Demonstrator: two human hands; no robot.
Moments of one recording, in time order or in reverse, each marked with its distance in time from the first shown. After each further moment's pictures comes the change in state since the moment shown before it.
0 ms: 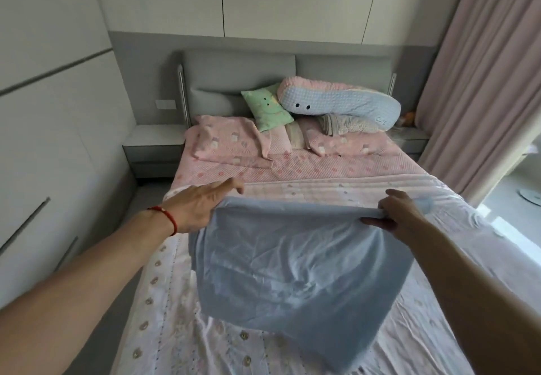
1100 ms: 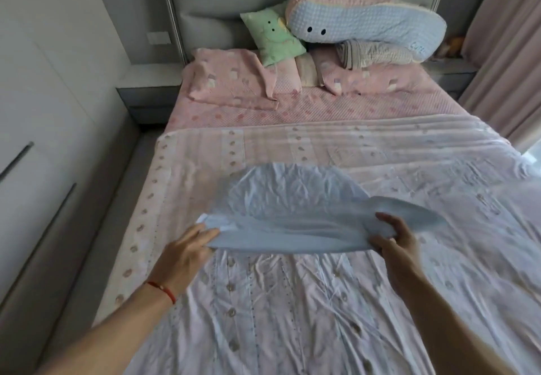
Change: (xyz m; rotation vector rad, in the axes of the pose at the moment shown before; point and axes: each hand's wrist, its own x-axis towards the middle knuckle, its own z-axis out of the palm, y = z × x) left_hand -0.018 0.011 0.285 0.061 0.217 -0.115; right_hand 0.093 0.242 -0.072 -0.129 -0.070 -0.145
